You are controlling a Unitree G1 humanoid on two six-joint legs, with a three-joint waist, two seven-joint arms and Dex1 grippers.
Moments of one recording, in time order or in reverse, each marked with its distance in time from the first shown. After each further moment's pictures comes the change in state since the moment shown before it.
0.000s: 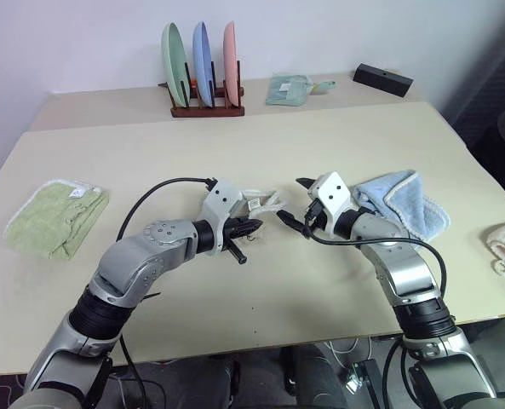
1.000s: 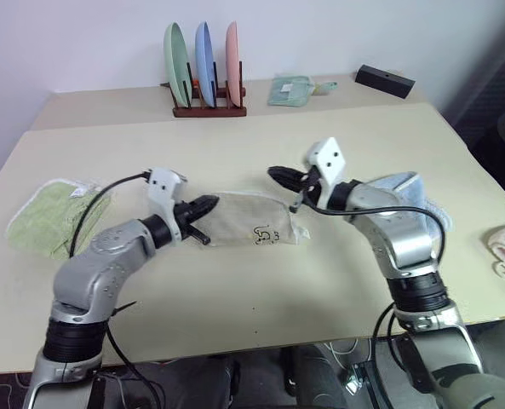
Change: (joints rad) left arm 0.182 -0.036 0.269 0.000 0.057 -0.101 -0.057; right arm -0.180 0.081 0.046 0.013 0.116 0.186 0.065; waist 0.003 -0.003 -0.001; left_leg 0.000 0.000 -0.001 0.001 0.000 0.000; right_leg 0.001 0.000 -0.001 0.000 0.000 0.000
